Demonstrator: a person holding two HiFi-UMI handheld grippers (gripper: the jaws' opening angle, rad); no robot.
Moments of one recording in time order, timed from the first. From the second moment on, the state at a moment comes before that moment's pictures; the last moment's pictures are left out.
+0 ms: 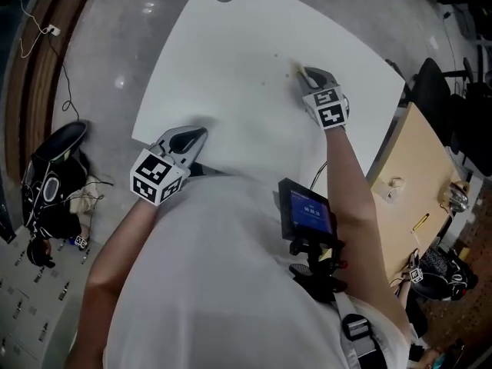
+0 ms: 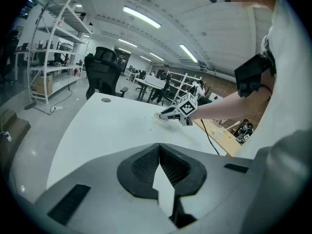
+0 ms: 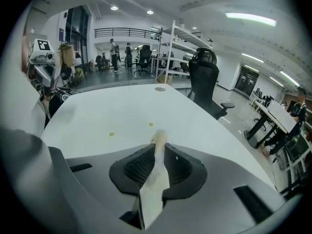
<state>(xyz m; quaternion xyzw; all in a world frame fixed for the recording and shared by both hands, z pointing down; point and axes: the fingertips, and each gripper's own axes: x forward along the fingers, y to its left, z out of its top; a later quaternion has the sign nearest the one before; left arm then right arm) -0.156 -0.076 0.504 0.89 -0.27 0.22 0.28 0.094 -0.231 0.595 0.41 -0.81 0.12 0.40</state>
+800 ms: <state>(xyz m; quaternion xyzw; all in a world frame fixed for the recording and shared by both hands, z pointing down) -0.171 -0.092 0.505 0.90 -0.25 0.22 0.29 0.048 -0.217 0.606 0.27 -0.80 -0.02 0.54</state>
